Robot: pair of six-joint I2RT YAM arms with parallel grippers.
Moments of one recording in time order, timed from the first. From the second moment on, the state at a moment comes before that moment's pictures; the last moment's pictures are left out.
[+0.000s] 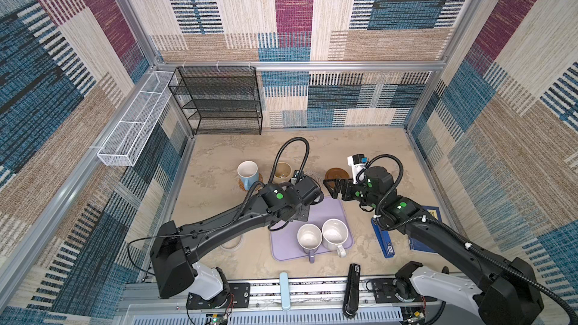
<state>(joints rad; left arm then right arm) -0.99 1.51 1.33 -0.95 -0.29 -0.69 0.54 1.09 0.75 -0.12 -0.15 0.52</state>
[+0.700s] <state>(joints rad) -0.87 1.99 1.76 -0.97 -0.25 -0.67 0.53 1.06 0.76 -0.21 0.05 0.50</state>
